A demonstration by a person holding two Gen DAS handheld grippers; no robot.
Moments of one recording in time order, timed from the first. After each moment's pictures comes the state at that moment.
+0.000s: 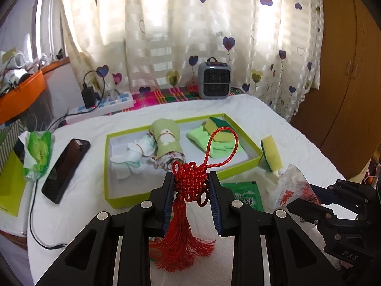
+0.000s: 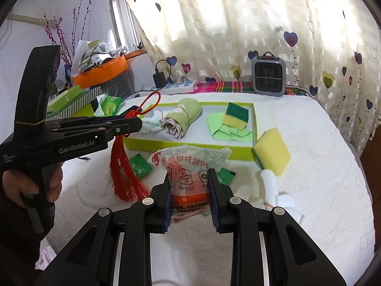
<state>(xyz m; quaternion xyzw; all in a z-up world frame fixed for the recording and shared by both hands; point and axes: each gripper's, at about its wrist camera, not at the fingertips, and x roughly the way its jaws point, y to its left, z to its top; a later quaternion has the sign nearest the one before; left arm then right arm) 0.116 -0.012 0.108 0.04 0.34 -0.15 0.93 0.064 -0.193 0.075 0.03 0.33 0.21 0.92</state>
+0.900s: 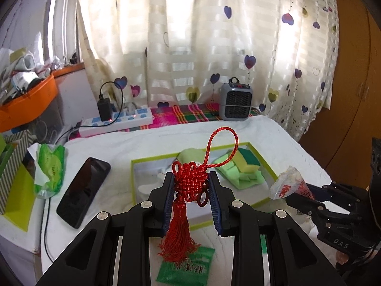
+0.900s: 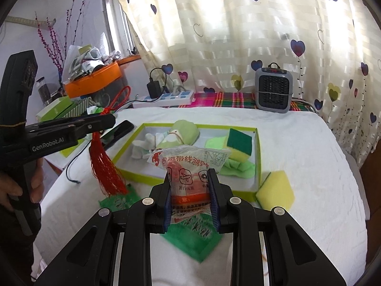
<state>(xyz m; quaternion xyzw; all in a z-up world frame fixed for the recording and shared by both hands) 0.165 0.028 0.140 0.01 0.32 -0.13 0.94 0.124 -0.177 0.095 0.02 0.33 0.21 0.92</state>
